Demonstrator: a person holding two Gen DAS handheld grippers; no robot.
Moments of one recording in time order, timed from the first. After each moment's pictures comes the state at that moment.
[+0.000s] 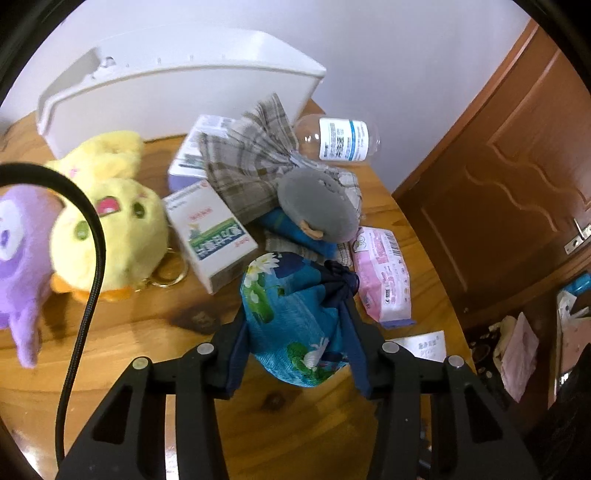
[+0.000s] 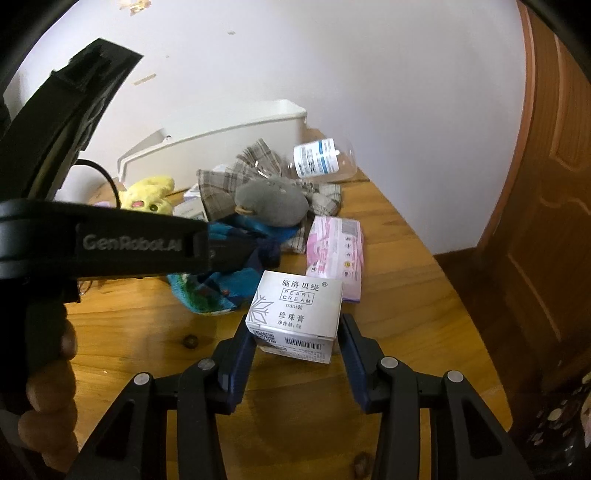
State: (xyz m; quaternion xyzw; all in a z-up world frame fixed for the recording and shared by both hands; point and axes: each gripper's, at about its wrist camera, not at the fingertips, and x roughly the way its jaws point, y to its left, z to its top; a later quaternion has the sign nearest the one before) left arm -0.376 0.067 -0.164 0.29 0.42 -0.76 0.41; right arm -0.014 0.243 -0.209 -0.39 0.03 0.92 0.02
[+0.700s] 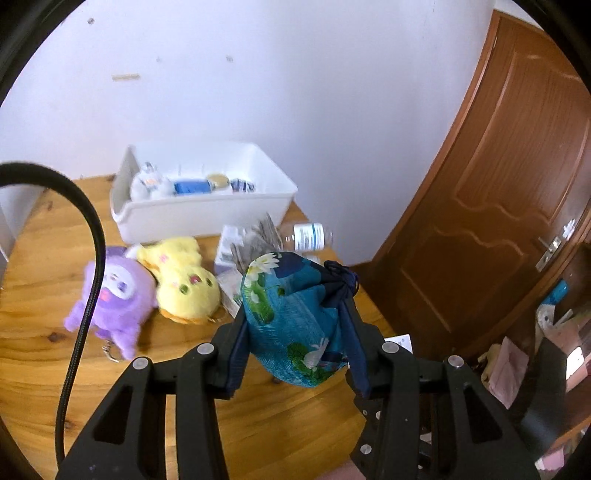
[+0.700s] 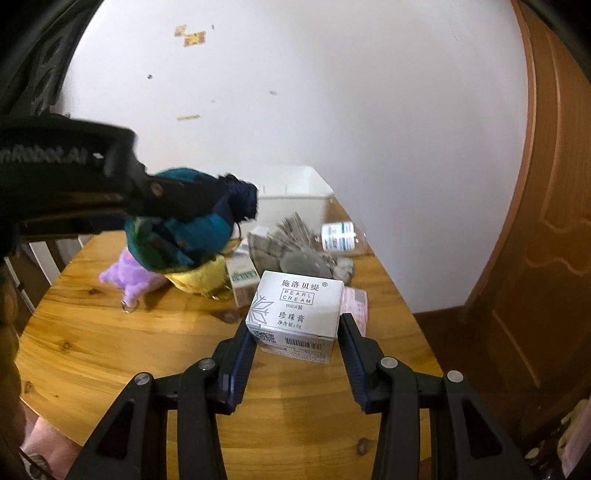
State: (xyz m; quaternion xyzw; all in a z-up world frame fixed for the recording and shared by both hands) left arm -0.297 0.136 -0.058 0.17 0.33 -0.81 0.45; right arm 0.038 0.199 -0.140 -0.30 -0.03 0.95 0.01
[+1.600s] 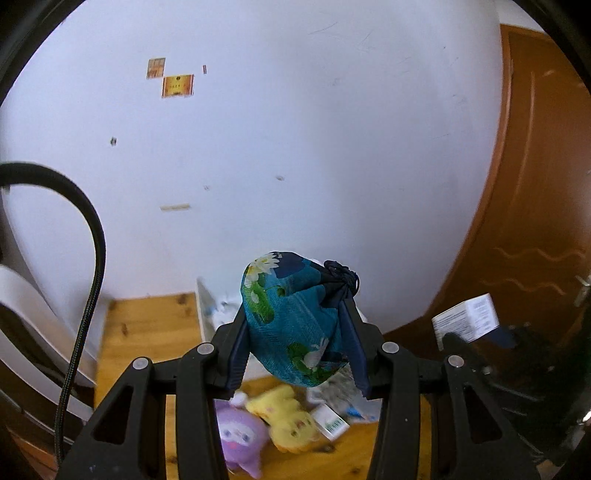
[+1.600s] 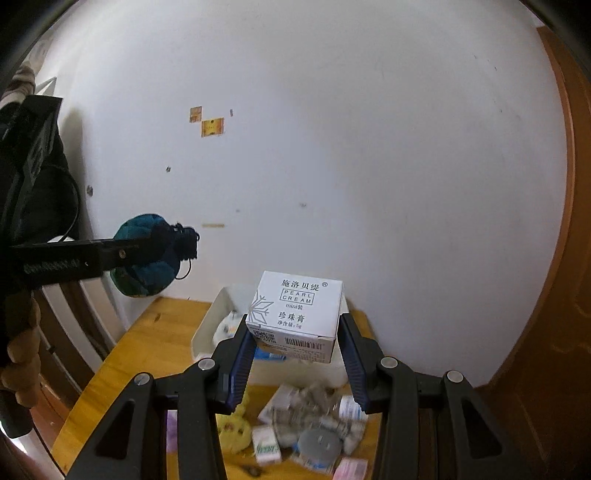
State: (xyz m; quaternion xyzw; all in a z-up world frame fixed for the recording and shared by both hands) left arm -0.240 0.031 0.080 0.16 0.23 -0.78 0.56; right arm -0.076 0.198 0.044 -0.20 -0.03 0.98 -0.06
